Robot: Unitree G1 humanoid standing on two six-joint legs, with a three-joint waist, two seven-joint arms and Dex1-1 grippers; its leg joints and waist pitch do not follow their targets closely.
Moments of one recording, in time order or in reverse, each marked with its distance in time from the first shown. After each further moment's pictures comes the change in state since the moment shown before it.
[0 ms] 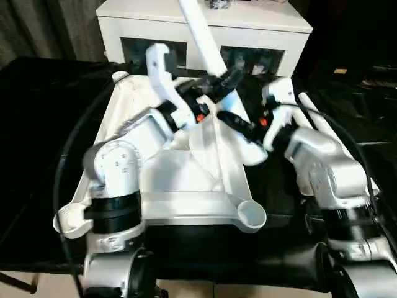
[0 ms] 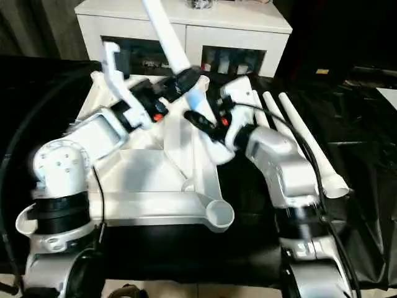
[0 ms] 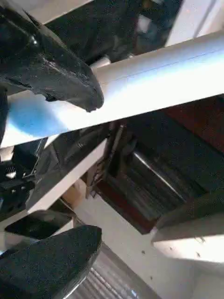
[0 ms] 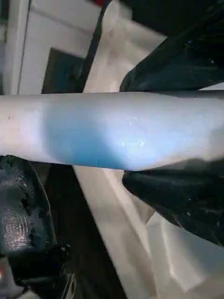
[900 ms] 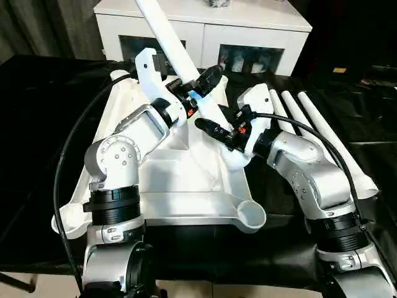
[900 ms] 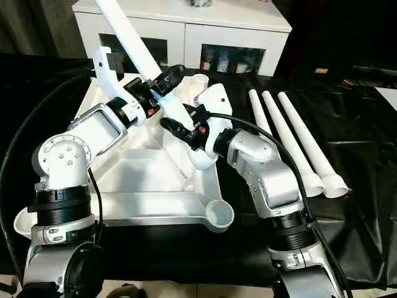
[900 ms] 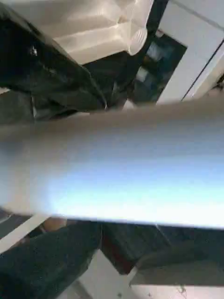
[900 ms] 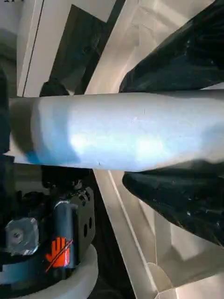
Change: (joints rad) left arm -0.015 0.020 0.046 0.053 -0.007 -0.045 0.101; right arm 0.013 0.039 0.096 -0.091 -0.020 -0.024 -0.001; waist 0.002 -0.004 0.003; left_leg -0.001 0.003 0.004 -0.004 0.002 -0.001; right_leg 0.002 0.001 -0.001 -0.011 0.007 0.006
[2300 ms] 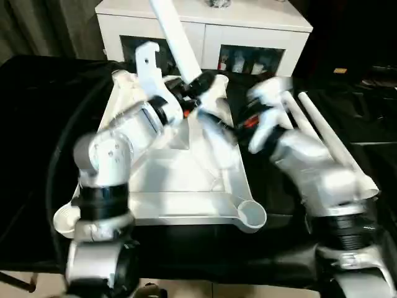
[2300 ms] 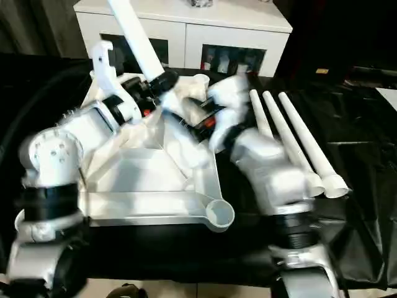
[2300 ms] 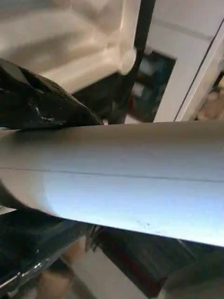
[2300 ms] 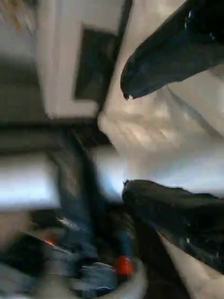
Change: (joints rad) left arm -0.019 0.144 -0.066 0.010 0.042 0.010 -0.034; right arm -0.001 -0.012 -0.230 -0.039 0.195 0.070 -0.026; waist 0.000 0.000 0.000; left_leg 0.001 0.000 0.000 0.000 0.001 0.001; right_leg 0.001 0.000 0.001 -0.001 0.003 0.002
